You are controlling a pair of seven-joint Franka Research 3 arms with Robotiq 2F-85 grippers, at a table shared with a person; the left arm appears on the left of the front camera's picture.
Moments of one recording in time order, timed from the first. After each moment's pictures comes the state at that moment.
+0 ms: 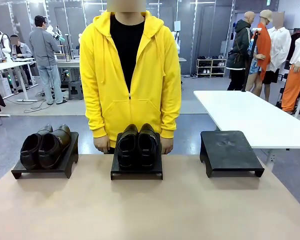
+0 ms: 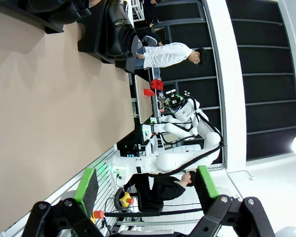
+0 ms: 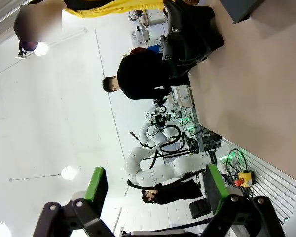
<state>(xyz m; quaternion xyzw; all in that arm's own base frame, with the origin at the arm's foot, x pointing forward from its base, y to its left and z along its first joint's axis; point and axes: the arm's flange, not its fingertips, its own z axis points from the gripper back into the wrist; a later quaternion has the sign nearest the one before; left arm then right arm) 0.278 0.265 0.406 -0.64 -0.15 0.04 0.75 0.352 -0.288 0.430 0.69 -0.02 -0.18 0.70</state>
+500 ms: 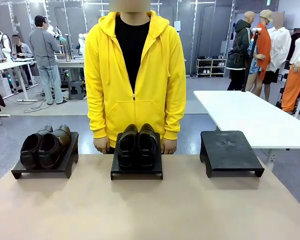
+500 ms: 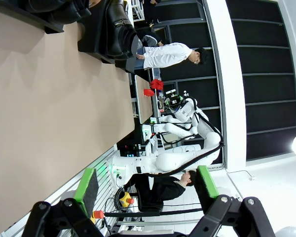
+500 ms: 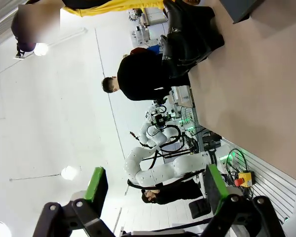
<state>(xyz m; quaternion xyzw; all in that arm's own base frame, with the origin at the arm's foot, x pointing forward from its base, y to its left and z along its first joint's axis) 0.278 0.265 0.406 -0.64 -0.15 0.04 0.75 0.352 -0.288 0.430 0.69 -0.02 -0.18 0.70</state>
